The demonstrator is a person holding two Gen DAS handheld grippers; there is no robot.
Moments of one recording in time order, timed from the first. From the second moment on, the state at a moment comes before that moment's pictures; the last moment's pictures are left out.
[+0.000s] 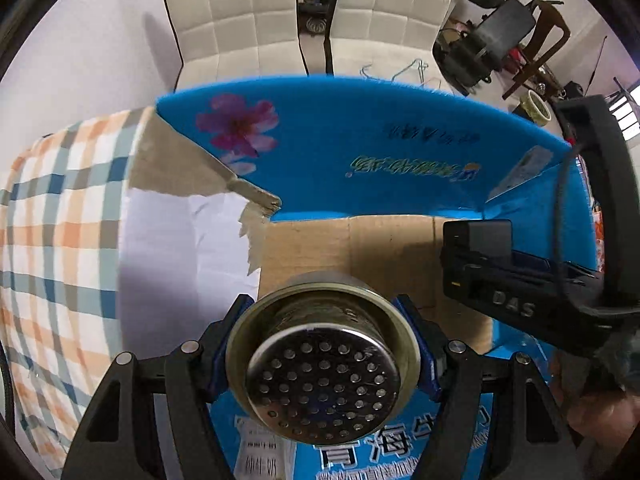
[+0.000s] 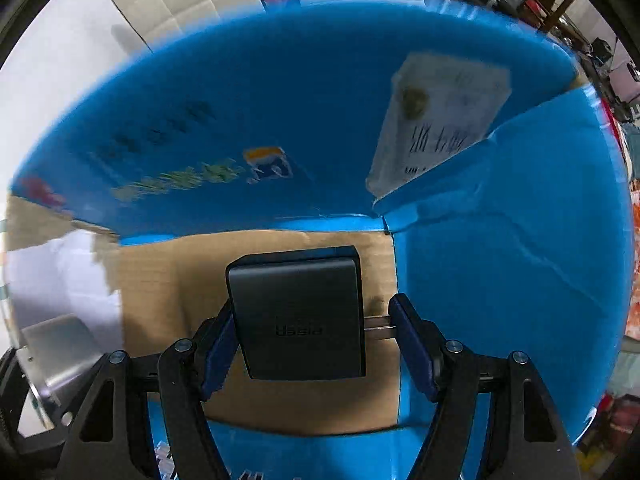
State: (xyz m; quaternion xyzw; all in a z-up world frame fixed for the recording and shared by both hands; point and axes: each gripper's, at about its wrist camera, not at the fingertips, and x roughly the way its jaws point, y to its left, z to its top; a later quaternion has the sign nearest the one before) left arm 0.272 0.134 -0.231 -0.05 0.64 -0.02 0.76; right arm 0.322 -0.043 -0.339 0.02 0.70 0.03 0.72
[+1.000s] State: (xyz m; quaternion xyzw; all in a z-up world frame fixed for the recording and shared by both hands) left arm 0.308 0.134 -0.266 -0.05 0.70 -0.02 0.71; right arm 0.349 -0.029 -0.337 -0.01 0.72 0.03 0.69
